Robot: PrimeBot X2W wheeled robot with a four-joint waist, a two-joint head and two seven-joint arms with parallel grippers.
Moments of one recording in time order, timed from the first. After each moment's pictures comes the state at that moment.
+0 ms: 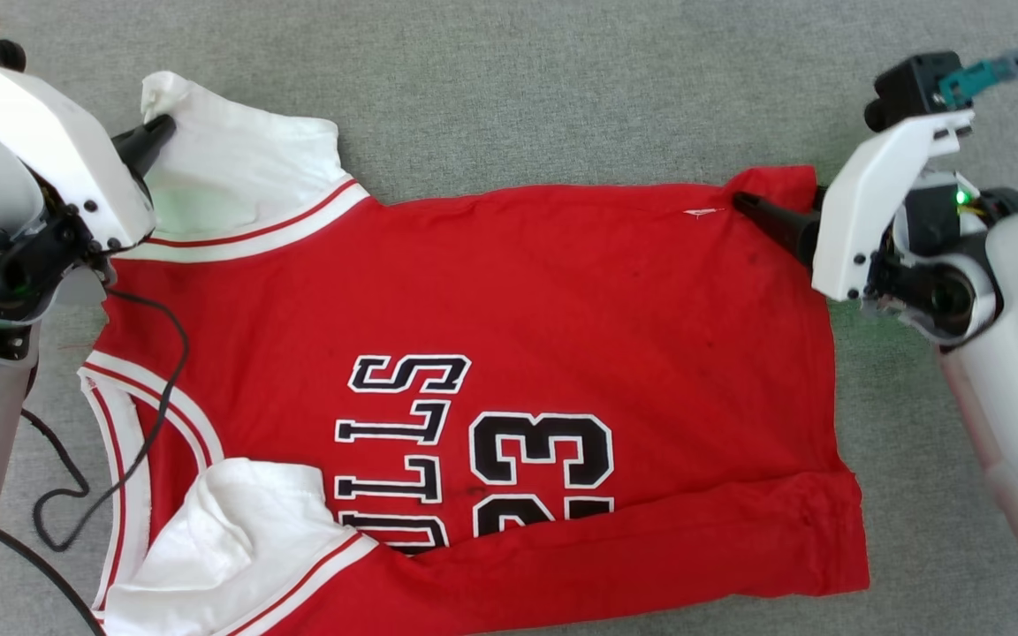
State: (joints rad) left arm -0.83 0.61 -0.34 0.30 -1.01 0.11 0.59; right arm -0.85 -0.26 0.33 0.59 0.68 0.13 0.63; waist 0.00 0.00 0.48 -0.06
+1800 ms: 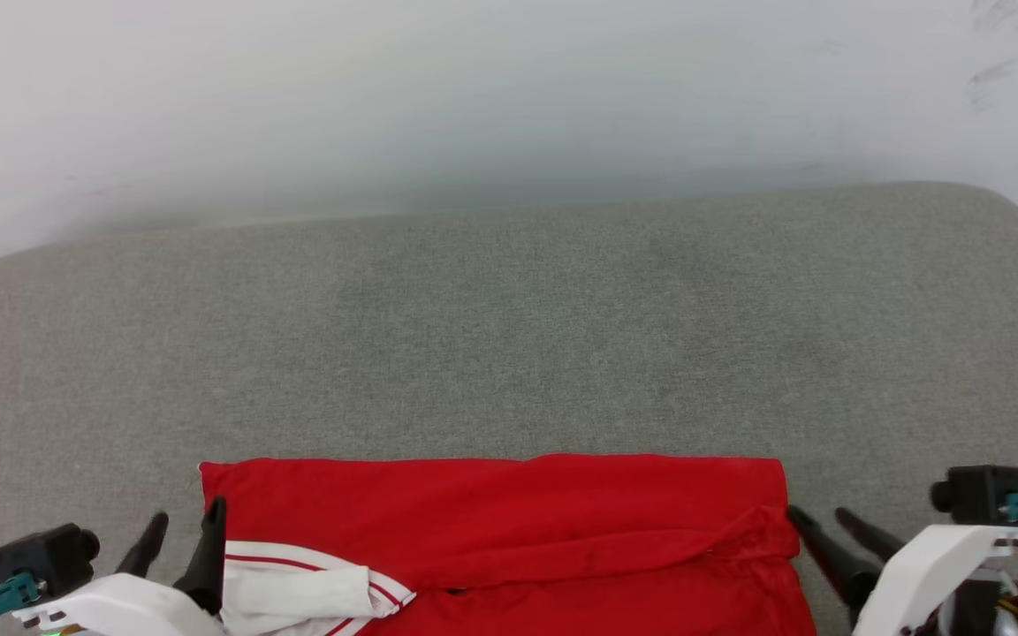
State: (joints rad) left arm 0.10 0.52 -0.23 0.00 -0.92 0.19 -0.02; right arm 0.01 -0.22 0.07 0.11 0.64 0.13 0.43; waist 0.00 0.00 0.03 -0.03
